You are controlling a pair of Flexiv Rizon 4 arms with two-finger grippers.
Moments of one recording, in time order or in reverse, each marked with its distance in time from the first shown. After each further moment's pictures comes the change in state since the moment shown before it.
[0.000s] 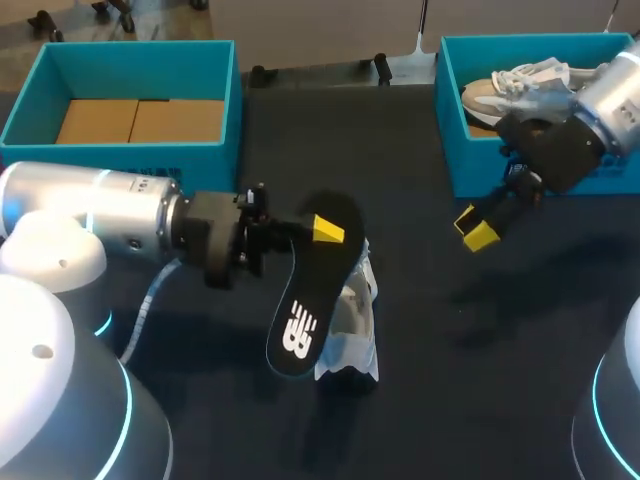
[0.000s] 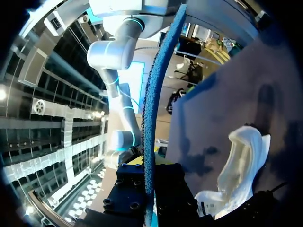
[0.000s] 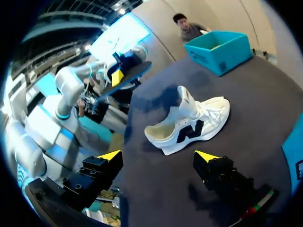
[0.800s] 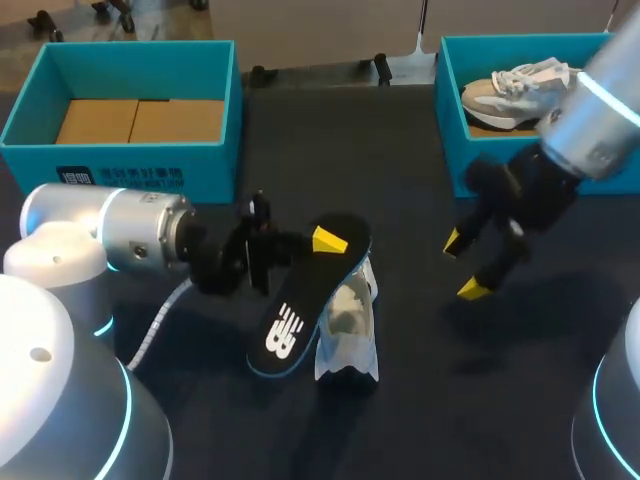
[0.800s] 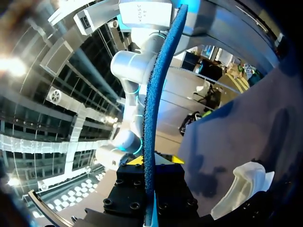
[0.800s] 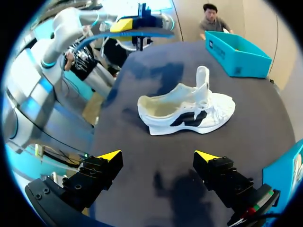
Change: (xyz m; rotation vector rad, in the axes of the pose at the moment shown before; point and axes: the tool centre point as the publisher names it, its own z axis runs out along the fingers) left arm 0.001 -0.023 0.003 0.141 -0.120 -0.185; right arm 0.000 -0.027 0.040 0.254 -0.213 -0.303
